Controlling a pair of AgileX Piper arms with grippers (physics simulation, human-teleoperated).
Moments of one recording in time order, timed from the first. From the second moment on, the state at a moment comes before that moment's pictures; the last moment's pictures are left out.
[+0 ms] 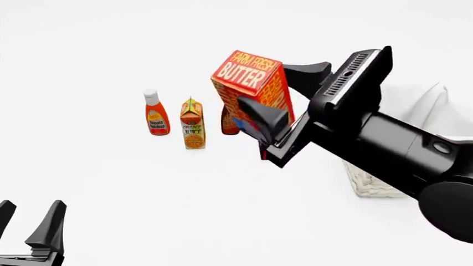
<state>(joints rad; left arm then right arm) 0.00 0.01 0.00 0.00 0.00 0.81 1.07 -0.88 -0.12 -0.30</state>
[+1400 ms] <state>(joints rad) 0.00 0.01 0.00 0.00 0.00 0.37 0.96 -0.79 -0.35 -0.11</state>
